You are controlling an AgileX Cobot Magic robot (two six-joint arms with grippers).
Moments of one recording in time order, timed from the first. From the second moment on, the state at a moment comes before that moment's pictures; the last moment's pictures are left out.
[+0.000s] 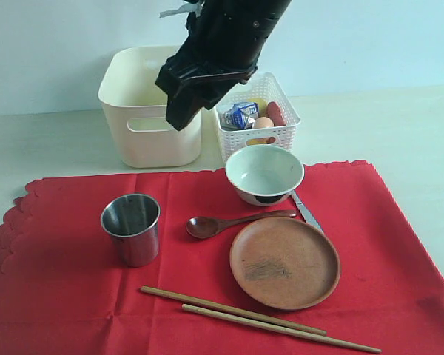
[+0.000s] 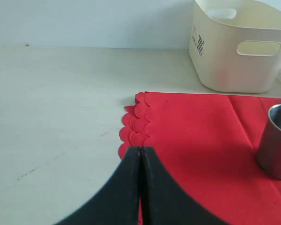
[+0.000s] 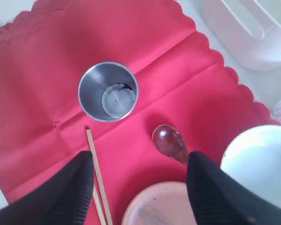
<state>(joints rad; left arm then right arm) -0.01 0.01 0.00 0.04 0.37 -0.09 0.60 1.91 -1.86 0.31 1.22 -0.42</state>
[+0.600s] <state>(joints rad) -0.01 0.01 0.00 0.04 0.37 -0.09 0.60 2.06 -1.81 0.41 1.14 -0.42</state>
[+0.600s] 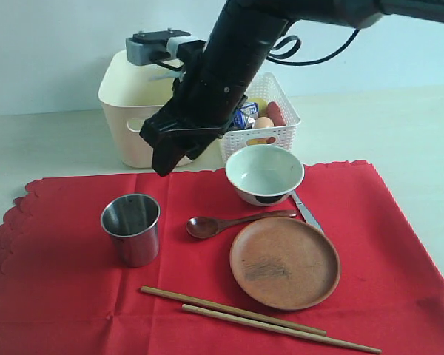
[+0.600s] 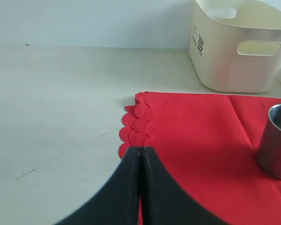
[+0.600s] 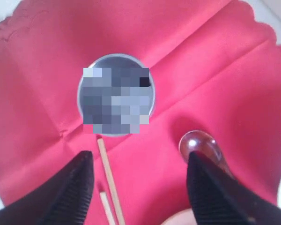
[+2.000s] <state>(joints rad) -0.01 0.01 0.00 0.04 0.37 -0.09 0.77 2.24 -1.81 0.18 0.88 -0.28</state>
